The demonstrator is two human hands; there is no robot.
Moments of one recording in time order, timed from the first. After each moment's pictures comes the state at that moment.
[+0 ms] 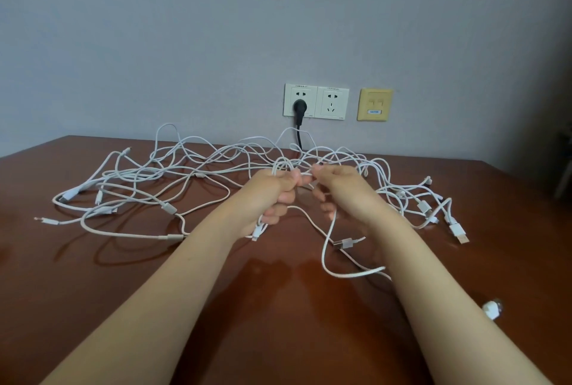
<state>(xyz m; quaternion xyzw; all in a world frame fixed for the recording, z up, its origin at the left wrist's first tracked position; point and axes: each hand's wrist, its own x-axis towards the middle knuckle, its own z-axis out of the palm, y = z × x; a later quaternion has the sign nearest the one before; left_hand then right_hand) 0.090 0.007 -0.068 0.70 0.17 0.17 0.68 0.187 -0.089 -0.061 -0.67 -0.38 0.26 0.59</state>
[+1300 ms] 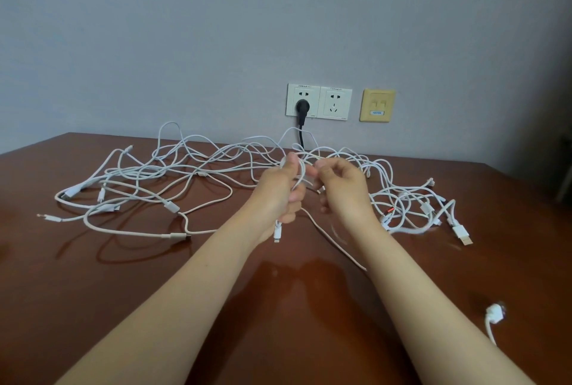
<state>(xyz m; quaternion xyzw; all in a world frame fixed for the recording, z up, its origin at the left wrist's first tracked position) 0.100 -0.005 -0.070 0.62 0.17 0.24 0.72 0.180 -0.072 -0.076 -0.65 -0.31 0.11 0.68</state>
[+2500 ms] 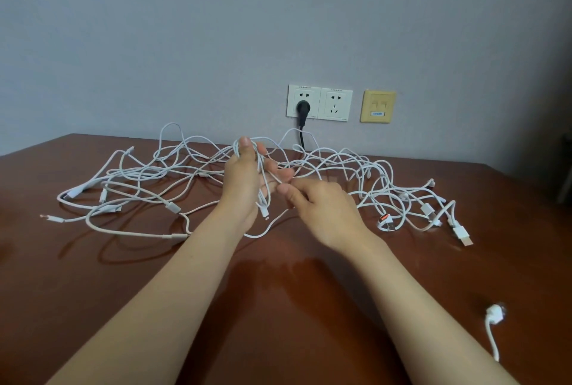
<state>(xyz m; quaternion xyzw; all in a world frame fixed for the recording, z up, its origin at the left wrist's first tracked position) 0.095 0.018 -0.065 0.48 0.16 0.44 0.74 0.164 -0.082 -0.076 -0.79 -0.54 -0.05 0.30</state>
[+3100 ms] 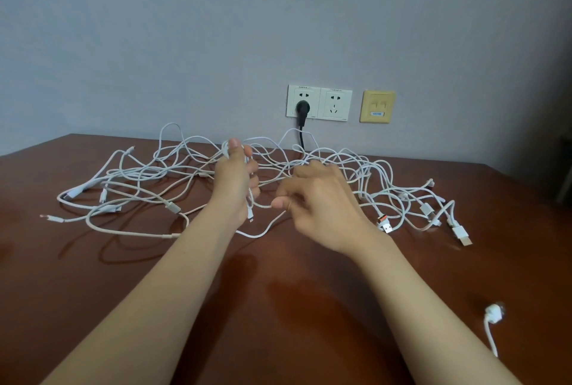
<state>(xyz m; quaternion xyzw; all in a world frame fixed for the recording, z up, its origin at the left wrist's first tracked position) 0.093 0.032 -0.066 0.48 0.23 0.43 0.72 0.164 -0.081 -0.074 -0.67 -0.64 -0.24 0.29</state>
